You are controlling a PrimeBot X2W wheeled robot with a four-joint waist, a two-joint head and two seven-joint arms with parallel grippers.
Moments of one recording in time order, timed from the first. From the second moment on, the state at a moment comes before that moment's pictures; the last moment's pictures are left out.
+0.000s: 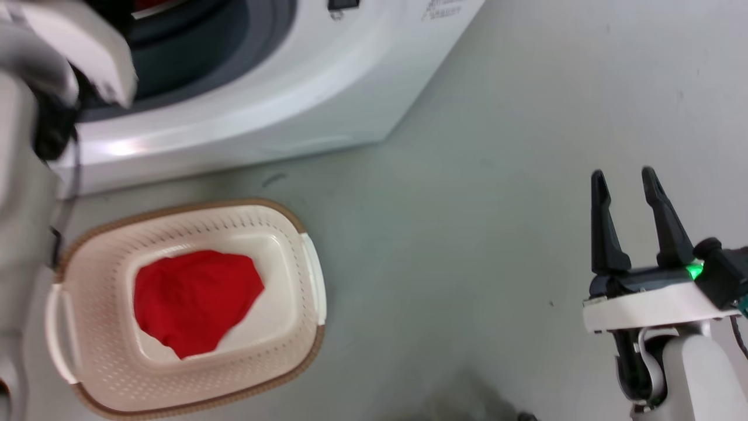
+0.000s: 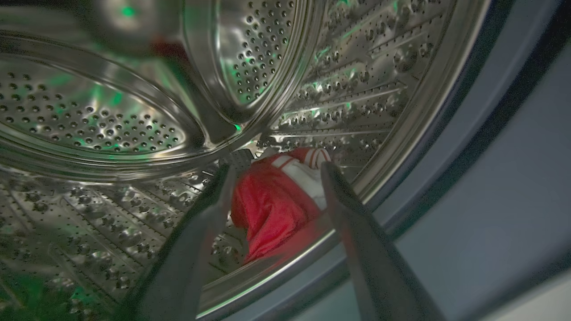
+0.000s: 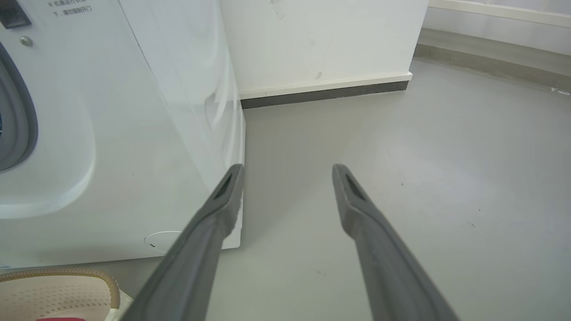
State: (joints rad) left arm -1.00 0.52 -0.34 0.50 -0.35 -0.13 0.03; right arm -0.20 -0.05 -0.01 0.07 0.20 0.13 -0.26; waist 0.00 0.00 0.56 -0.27
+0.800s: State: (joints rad) left arm -1.70 0.59 -0.45 0.99 -0.42 -0.12 0.65; right arm -0.28 -0.05 0.15 0.03 0.35 0.13 -0.26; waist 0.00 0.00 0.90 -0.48
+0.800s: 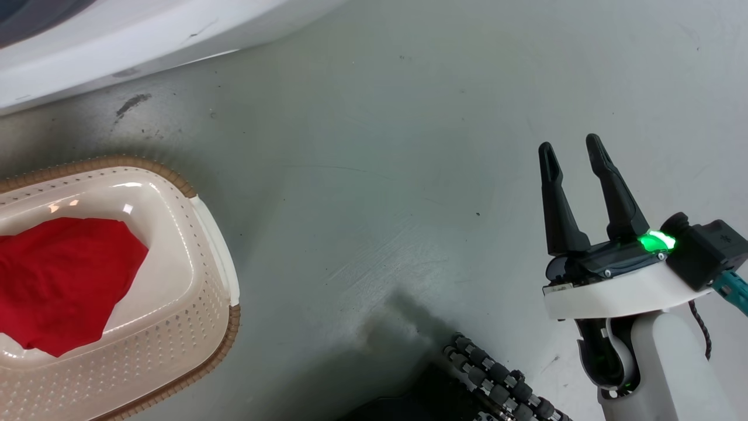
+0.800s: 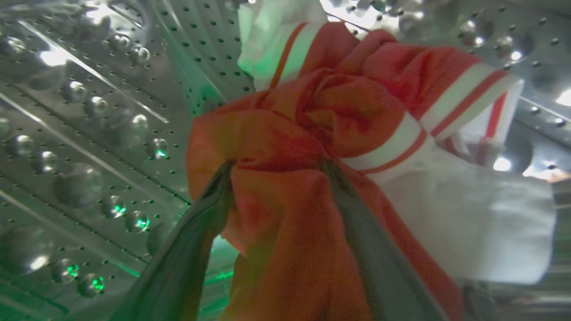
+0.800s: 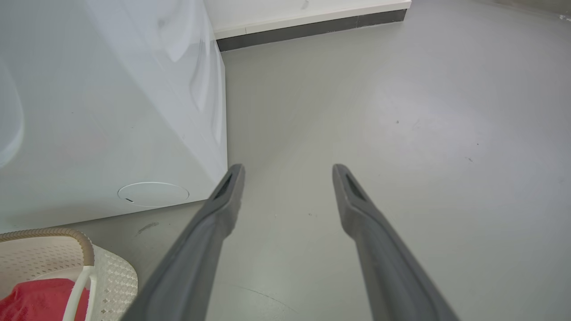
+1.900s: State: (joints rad) left arm -1.58 0.58 -0.45 1.04 -0.48 -0.13 0.14; right arm -0.31 -0.05 0.06 0.06 0.28 0.13 -0.26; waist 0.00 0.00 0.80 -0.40
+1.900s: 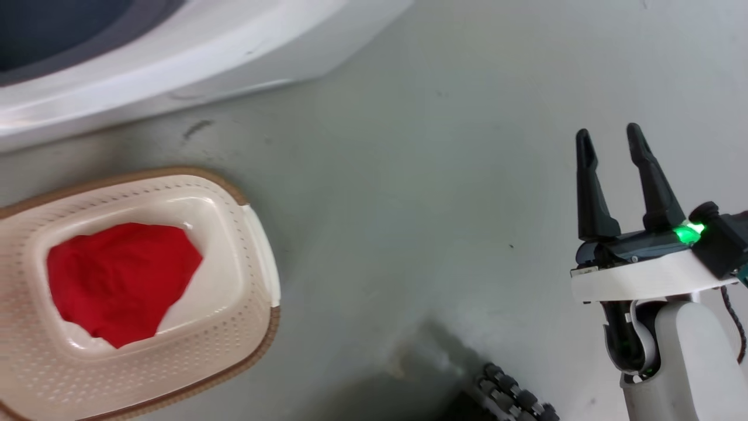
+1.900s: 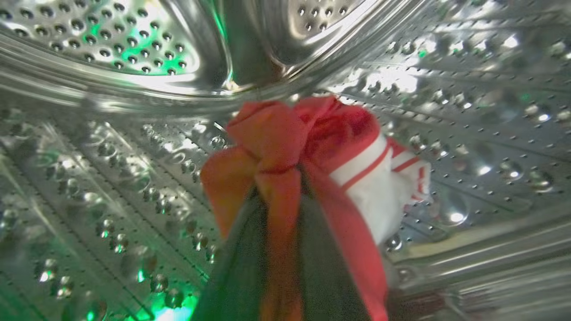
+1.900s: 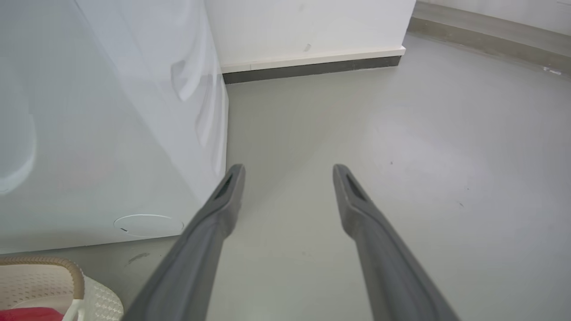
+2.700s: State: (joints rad) left arm -1.01 0.44 -0.39 0.73 -0.53 -0.08 -0.26; right arm -0.22 -0.05 -0.02 0.11 0.12 0.13 -0.26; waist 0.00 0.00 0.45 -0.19
